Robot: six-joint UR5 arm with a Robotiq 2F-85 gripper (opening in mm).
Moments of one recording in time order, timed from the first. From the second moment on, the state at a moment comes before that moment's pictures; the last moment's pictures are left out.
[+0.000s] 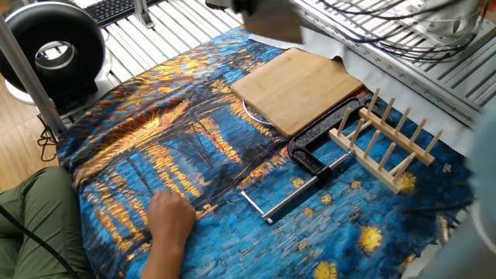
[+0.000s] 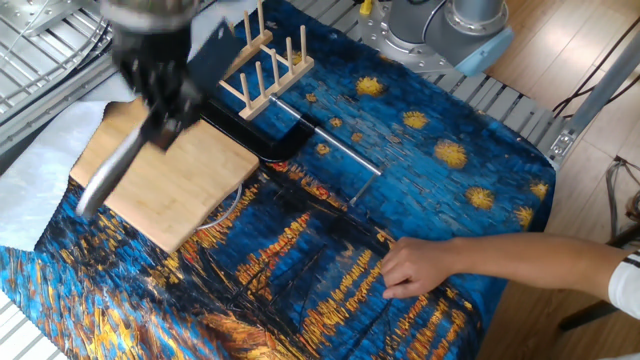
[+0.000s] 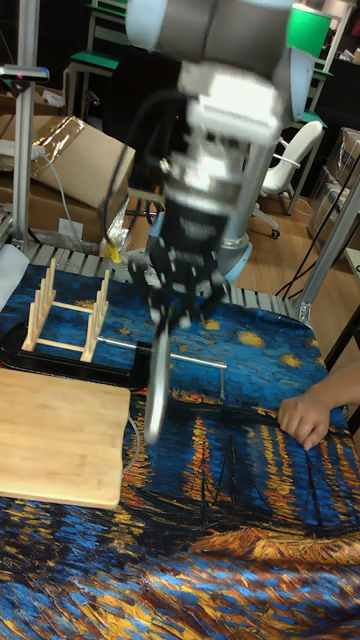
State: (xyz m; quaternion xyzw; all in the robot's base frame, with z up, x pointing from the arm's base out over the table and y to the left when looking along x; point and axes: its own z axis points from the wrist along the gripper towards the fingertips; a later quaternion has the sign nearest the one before) arm 0.603 -0.033 0.280 -0.03 0.99 -0.01 0.13
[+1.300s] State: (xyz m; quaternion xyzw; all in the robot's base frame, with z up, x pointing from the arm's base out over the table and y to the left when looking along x) arm 0.561 -0.033 0.280 -0.19 0.98 0.00 0.09
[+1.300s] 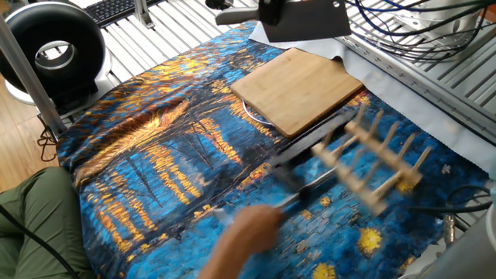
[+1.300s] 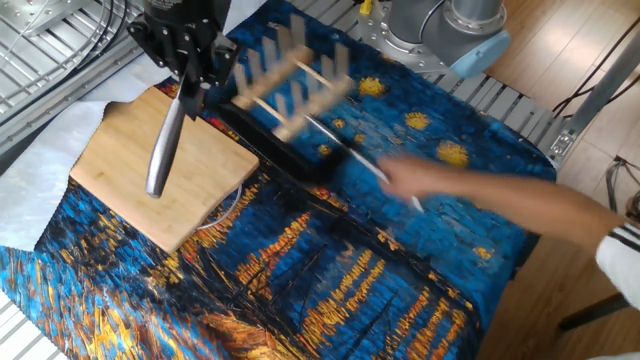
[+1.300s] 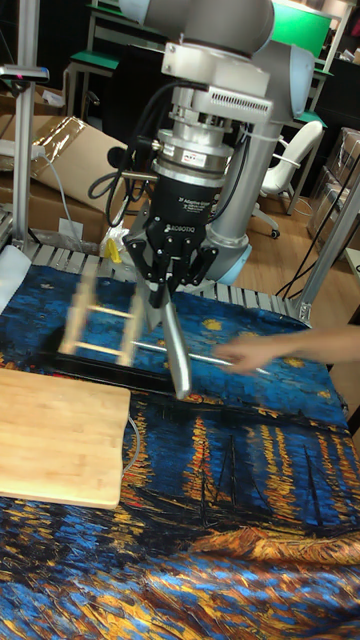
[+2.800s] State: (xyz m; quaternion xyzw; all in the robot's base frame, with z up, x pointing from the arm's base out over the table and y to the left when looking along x) arm 0.544 -0.053 0.215 -0.18 0.98 0.00 0.11
